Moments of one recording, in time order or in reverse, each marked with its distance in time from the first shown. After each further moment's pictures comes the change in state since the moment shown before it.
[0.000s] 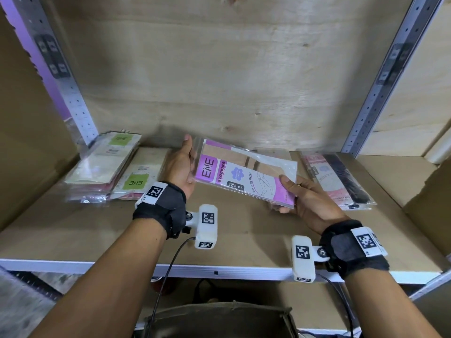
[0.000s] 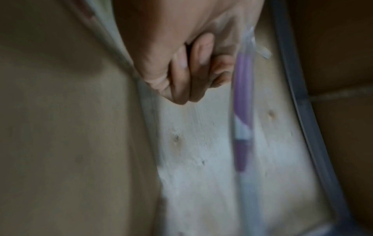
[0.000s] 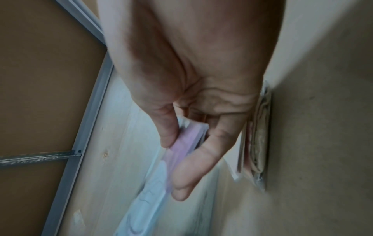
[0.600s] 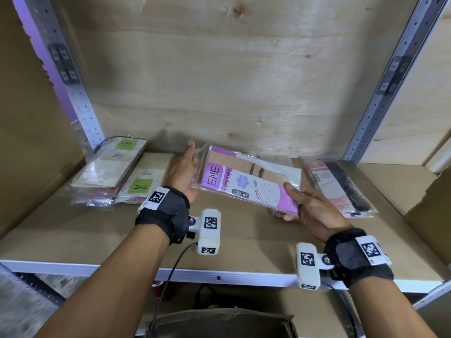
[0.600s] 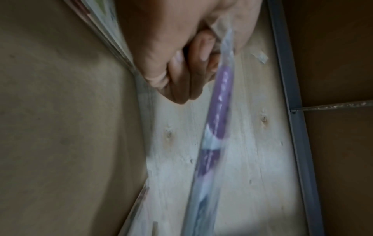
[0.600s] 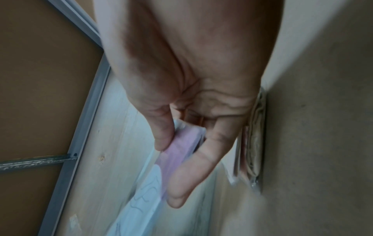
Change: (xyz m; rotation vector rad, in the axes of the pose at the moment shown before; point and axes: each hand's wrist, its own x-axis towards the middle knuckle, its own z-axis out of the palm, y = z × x) left_hand -0.001 0.002 0.000 0.053 0.020 -0.002; right_hand -0.003 -0.001 -0.001 0.007 0.023 0.029
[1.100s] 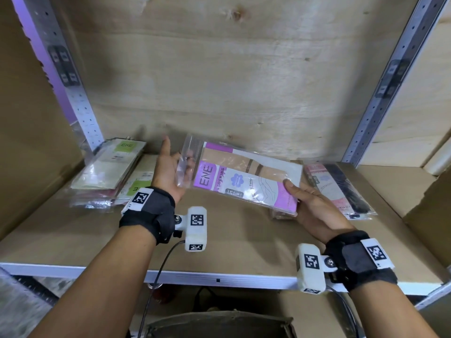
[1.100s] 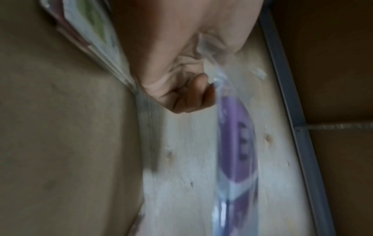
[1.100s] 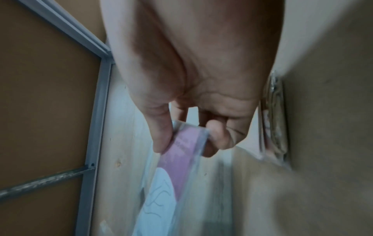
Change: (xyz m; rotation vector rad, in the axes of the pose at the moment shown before) left_hand 0.009 0.015 -0.023 -0.277 -0.053 -0.125; right_hand -0.003 -0.010 0.007 0.057 0.000 0.001
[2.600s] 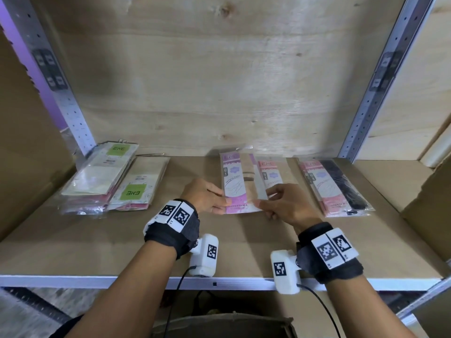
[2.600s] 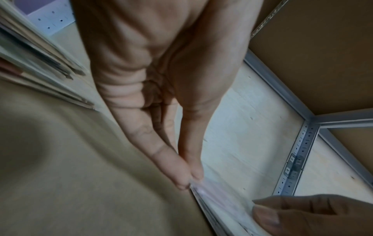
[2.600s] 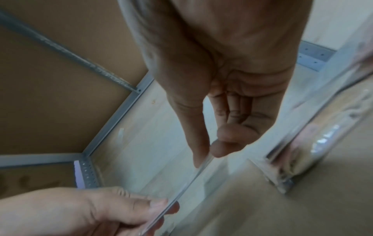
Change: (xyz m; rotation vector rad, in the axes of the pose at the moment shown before) left_hand -0.003 -0.060 0.017 0.934 -0.142 -0.065; right_hand 0.015 0.007 0.036 -0.715 0.308 -0.022
